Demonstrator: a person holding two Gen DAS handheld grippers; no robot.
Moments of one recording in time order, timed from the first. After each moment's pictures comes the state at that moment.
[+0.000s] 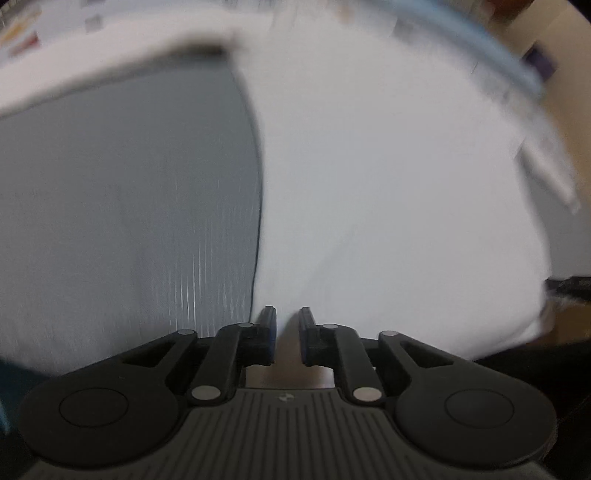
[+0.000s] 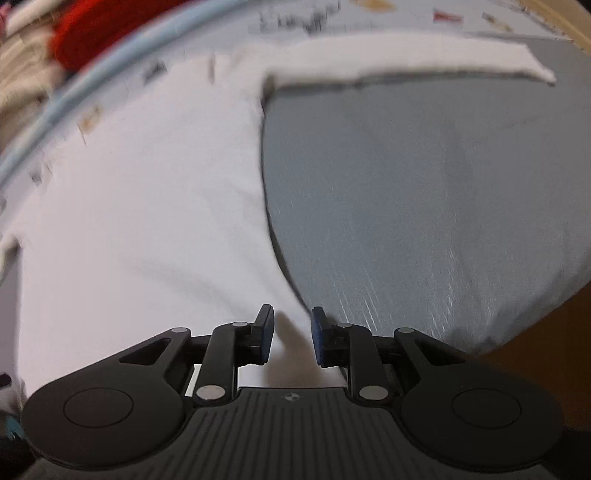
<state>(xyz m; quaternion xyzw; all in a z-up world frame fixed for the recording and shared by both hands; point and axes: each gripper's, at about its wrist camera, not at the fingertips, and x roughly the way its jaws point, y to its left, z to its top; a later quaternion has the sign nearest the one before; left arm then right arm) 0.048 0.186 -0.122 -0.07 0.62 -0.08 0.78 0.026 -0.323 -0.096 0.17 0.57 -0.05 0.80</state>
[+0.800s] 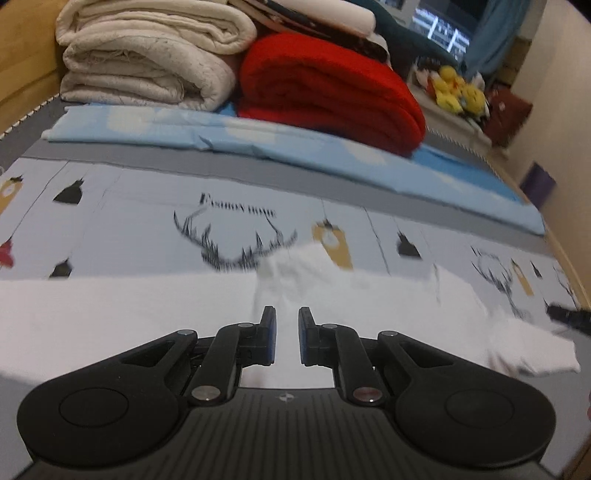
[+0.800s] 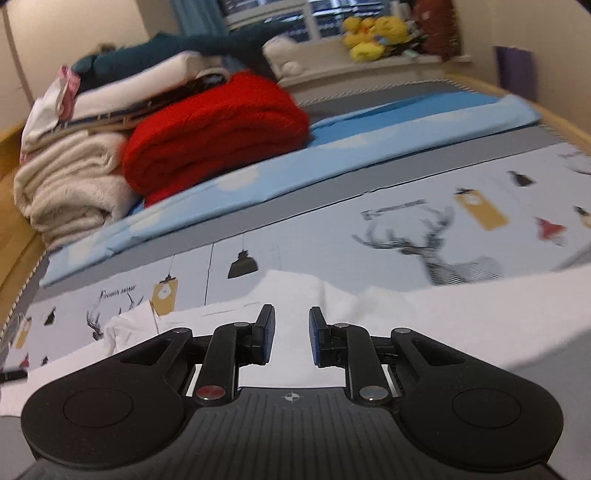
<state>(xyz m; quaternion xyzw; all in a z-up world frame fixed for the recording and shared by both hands) 0.268 0.181 -0.012 -0.10 0.39 -0.04 0.91 0.219 -0.307 0.006 0.16 0.36 0.03 0.92</state>
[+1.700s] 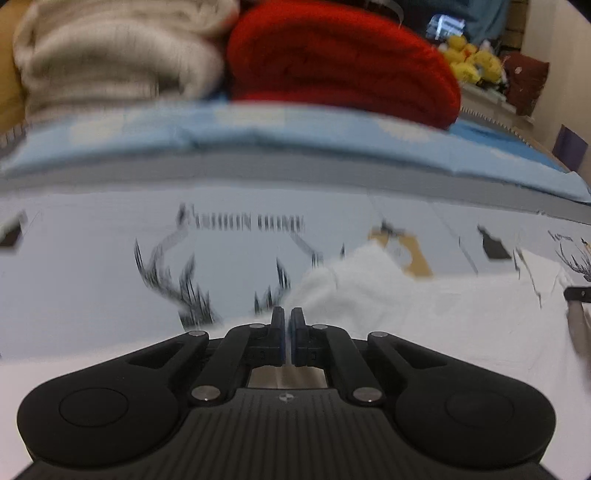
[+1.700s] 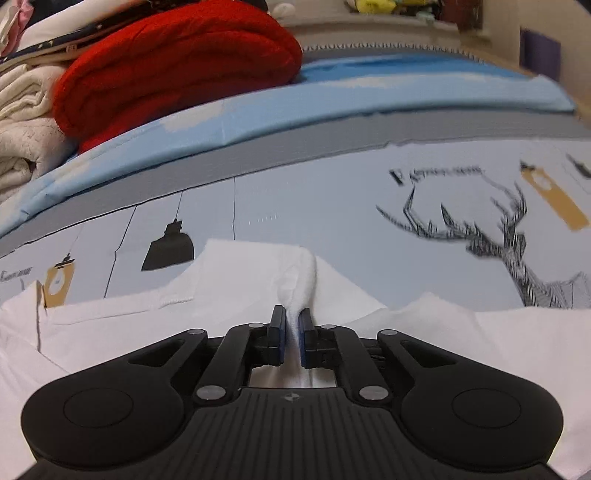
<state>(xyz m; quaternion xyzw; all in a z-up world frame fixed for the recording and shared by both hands) 0.398 0.171 -0.115 -0.02 0.37 -0.02 0.93 0.375 -0.259 -0.128 0.11 0.40 -0.02 0.91</state>
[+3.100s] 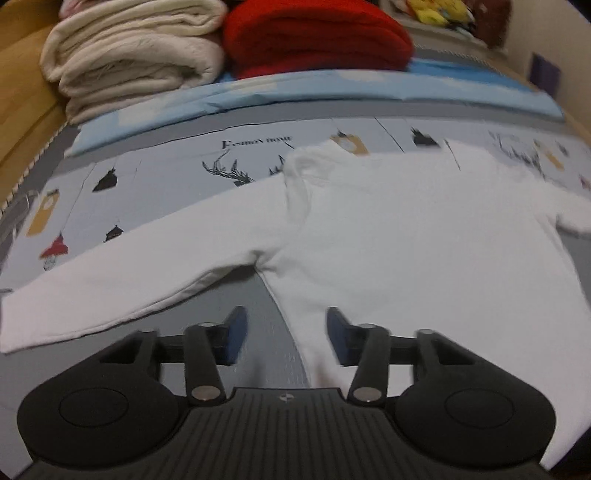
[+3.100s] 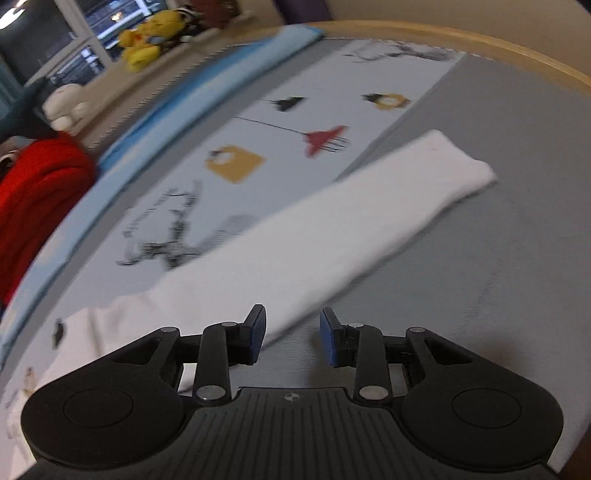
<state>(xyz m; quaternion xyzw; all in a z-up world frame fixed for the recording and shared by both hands) 0.171 0.148 -0.036 0.05 0.45 -0.01 0.89 0.165 -0.504 -0.093 0.32 0.38 -0.23 0.84</state>
